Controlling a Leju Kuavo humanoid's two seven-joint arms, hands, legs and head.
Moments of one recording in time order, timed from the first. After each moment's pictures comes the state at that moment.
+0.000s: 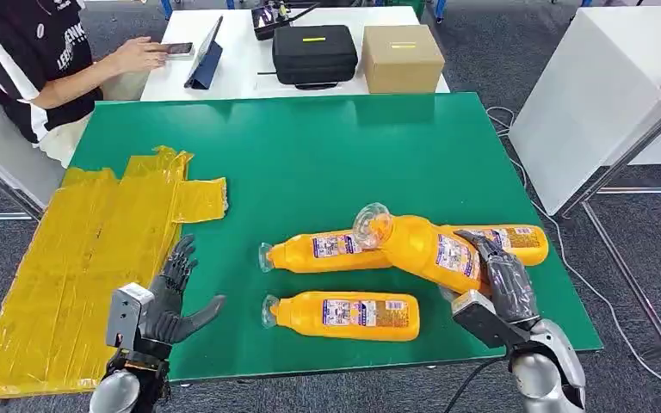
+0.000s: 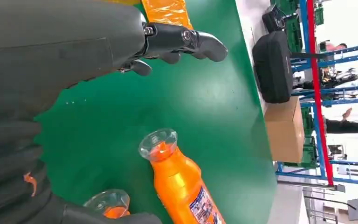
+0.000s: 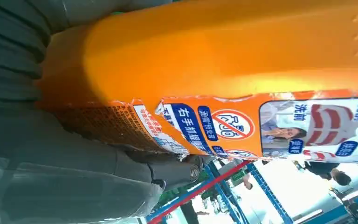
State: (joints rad) left arm -0.07 -0.13 -0.12 -1.34 -0.11 -0.07 -0.33; right arm 0.09 -0.06 -0.18 -1.65 0.68 0.01 -0.47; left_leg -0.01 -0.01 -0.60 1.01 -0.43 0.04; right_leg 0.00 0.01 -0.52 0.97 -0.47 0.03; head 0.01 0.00
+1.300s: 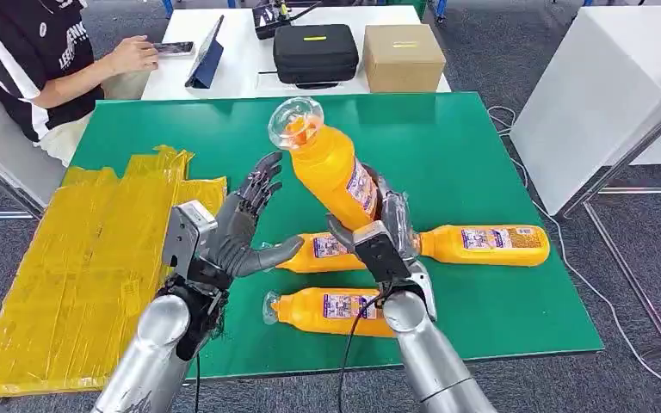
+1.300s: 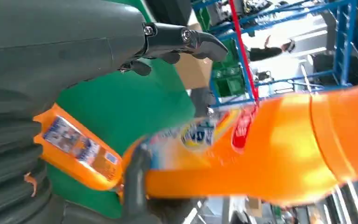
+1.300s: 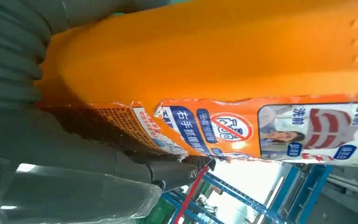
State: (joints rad) left arm -0.41 -0.20 -0.49 -1.38 0.06 -0.06 -0.16; right arm -0.31 0.17 0.26 -1.27 0.38 -0.37 -0.45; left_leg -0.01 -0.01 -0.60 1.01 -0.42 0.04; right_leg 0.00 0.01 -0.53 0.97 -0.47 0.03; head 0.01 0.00
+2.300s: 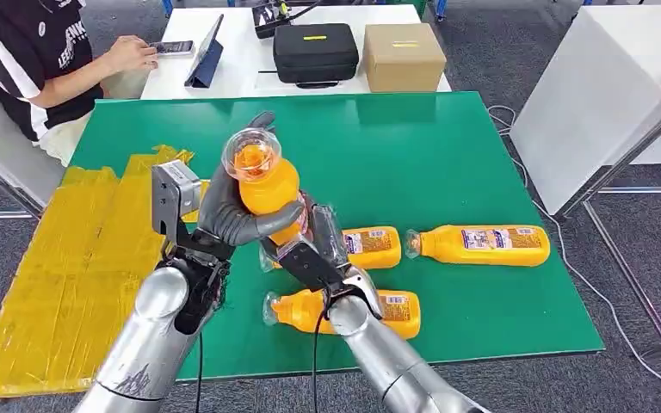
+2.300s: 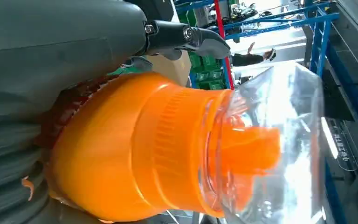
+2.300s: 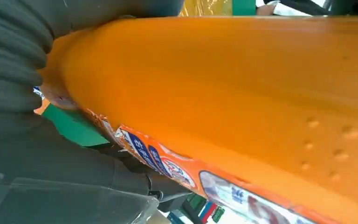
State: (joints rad) left arm -0.51 -0.22 -0.50 -1.35 0.17 -0.02 -0.15; right arm -0.43 0.26 0.48 -0.97 0.37 -0.34 -0.45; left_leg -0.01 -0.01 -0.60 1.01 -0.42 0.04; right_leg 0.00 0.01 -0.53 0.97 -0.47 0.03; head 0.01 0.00
